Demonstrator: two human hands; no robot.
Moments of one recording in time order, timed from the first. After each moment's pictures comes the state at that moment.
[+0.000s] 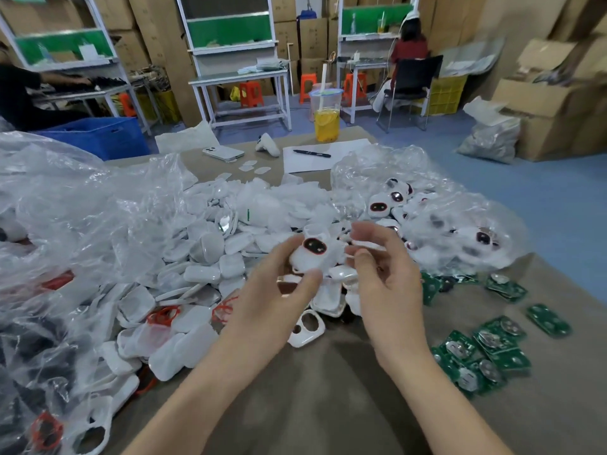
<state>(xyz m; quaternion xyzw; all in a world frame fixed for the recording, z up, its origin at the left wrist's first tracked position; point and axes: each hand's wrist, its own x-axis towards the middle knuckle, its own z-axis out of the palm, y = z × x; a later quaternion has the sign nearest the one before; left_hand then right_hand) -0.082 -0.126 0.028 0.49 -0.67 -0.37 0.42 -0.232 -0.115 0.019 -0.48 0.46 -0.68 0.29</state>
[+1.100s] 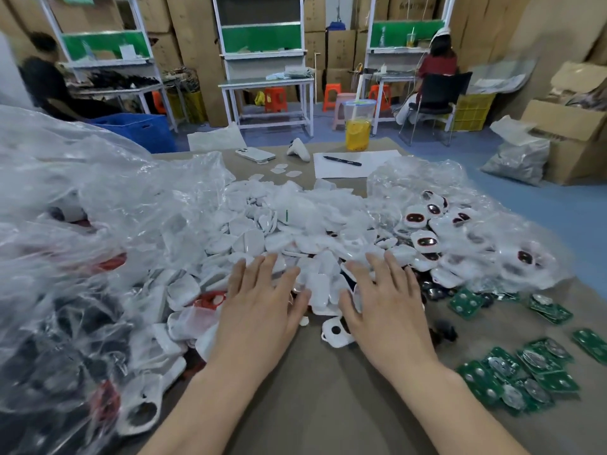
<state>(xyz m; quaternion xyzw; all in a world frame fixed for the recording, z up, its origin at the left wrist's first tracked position) -0.028 -0.136 -0.005 0.62 -0.77 0.12 0.15 -0.210 -0.128 -0.011 -0.71 0.66 -0.25 -0.05</state>
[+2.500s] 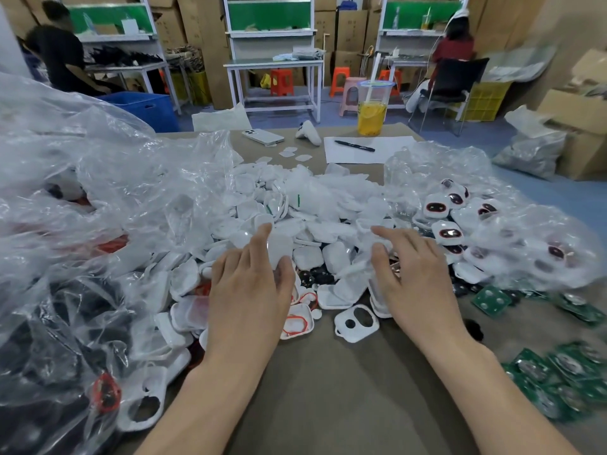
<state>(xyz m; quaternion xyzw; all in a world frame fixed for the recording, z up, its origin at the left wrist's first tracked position) -0.022 -0.140 -0.004 0.64 -0.66 0.13 0.37 -0.225 -0.158 -0.004 -0.69 0.60 -0.41 0.01</state>
